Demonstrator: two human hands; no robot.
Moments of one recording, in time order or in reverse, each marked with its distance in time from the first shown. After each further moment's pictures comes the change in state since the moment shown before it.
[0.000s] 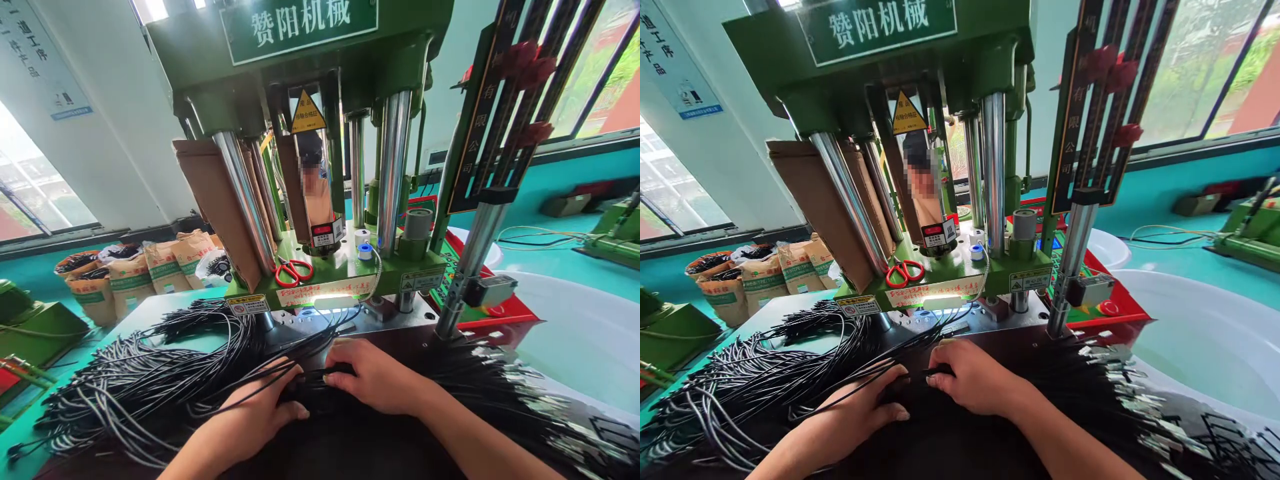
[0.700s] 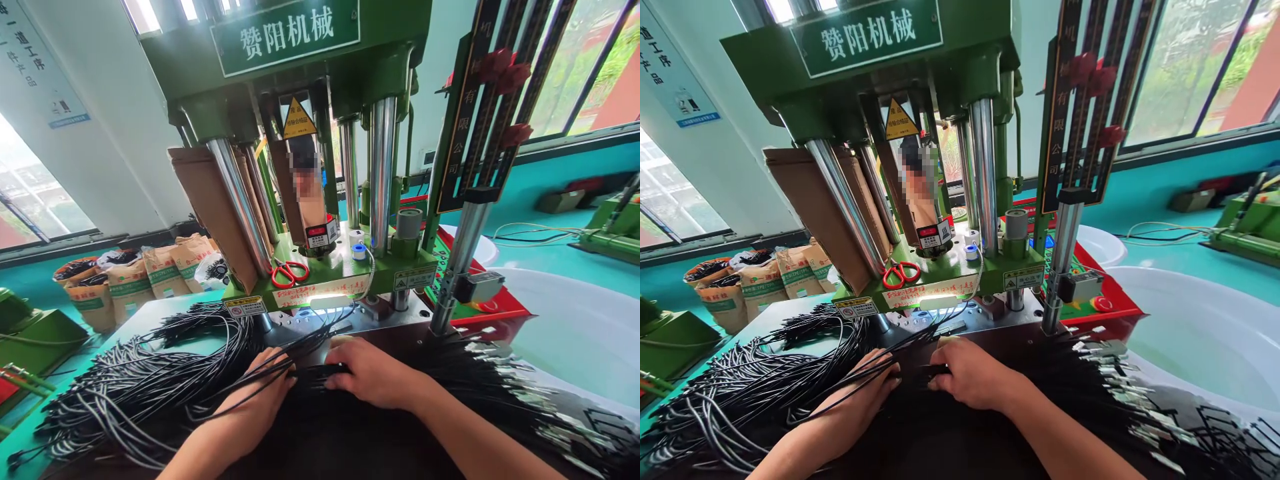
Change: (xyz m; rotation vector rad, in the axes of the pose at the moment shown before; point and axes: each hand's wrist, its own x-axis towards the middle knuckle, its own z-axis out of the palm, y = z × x) left_hand 0.006 -0.010 0.009 0.188 0.149 0.197; right_hand -0.001 0.004 -0.002 -0.075 -0.050 0.007
